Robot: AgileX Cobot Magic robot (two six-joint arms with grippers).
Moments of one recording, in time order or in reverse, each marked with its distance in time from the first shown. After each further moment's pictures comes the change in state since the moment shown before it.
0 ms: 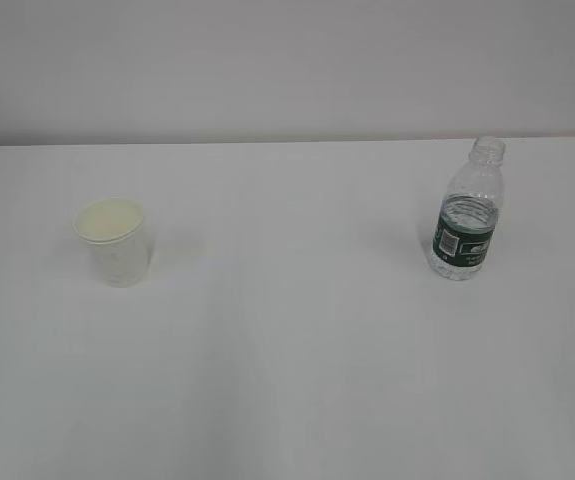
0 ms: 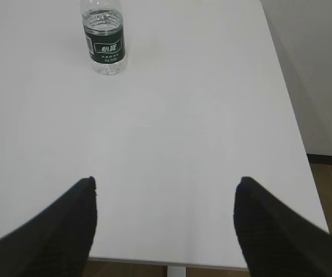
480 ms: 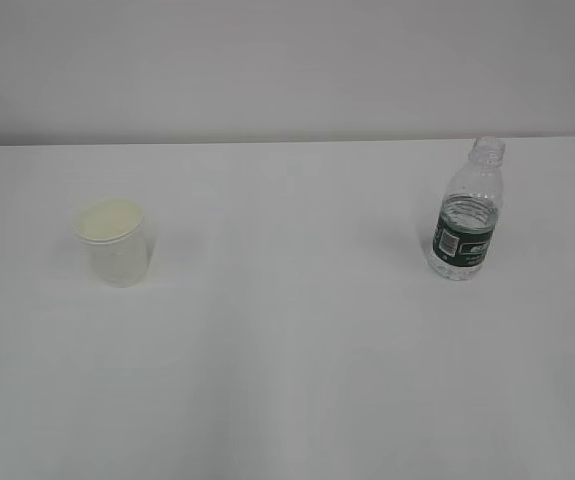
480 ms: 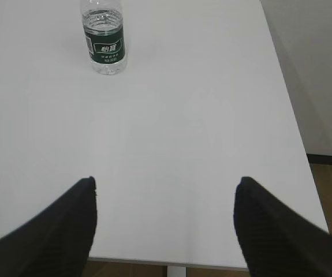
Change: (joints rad) left arm 0.000 0.000 0.000 0.008 0.000 0.000; right arm 0.000 0.000 0.000 0.000 0.000 0.000
